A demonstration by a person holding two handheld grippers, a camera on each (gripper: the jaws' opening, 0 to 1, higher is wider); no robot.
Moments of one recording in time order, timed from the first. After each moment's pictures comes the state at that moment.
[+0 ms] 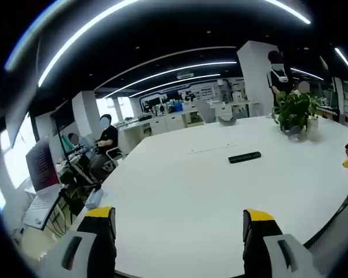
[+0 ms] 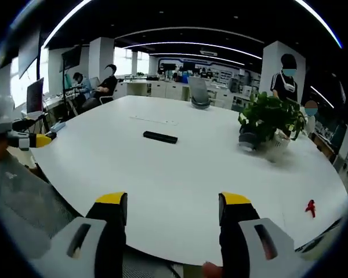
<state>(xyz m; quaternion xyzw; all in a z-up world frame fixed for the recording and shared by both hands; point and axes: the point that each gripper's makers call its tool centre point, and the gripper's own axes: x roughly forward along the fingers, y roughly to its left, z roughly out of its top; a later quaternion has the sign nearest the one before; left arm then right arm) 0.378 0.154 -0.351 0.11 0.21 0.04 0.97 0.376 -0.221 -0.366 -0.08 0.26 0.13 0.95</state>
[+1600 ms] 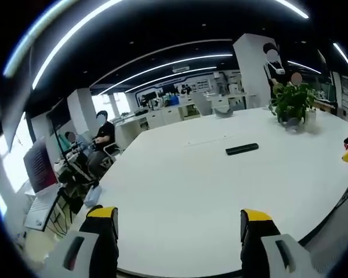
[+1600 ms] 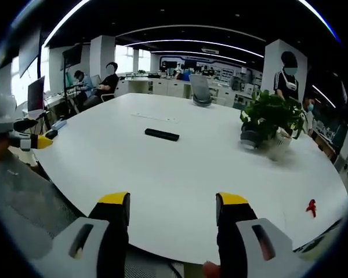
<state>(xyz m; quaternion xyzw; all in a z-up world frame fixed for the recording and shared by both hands) 0.376 0.151 -0.360 0.12 0.24 0.04 0.96 0.374 -0.219 -0.370 -0.08 0.27 0.14 0.95</state>
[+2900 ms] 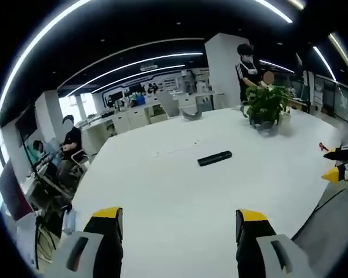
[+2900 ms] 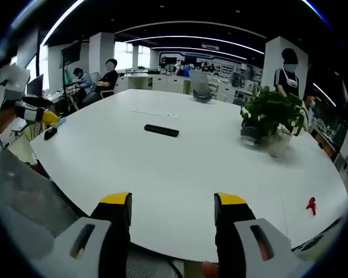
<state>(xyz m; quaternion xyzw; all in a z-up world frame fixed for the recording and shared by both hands) 0.433 0.118 -0.326 0.13 0.26 -0.10 0.95 0.374 -0.221 -0.376 -0.08 0.28 0.14 0.95</state>
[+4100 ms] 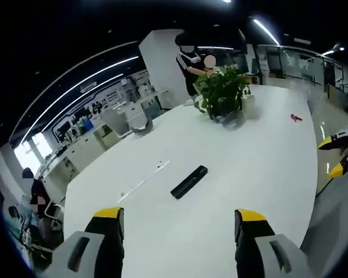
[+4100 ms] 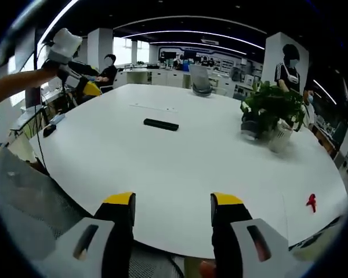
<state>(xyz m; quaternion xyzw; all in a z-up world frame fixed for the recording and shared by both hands) 0.562 0.032 -0.313 0.24 0.26 -0.29 0.89 0.373 -0.223 -0.383 -0.08 0.31 0.13 0.94</state>
